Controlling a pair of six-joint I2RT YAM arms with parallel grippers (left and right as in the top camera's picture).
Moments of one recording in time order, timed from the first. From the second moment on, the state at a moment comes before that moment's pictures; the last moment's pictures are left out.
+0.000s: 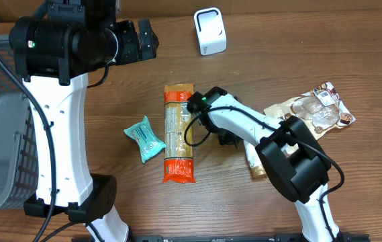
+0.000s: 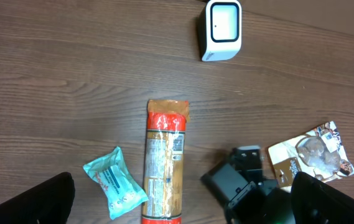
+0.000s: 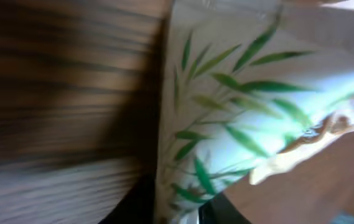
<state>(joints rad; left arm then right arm) -0.15 1.88 2.59 -1.67 0.11 -0.34 0.72 2.19 1.59 -1.27 0.47 0.58</state>
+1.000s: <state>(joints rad) -0.15 1.88 2.59 -1.67 0.11 -0.34 0.48 2.00 1.73 -1.38 -0.13 0.27</state>
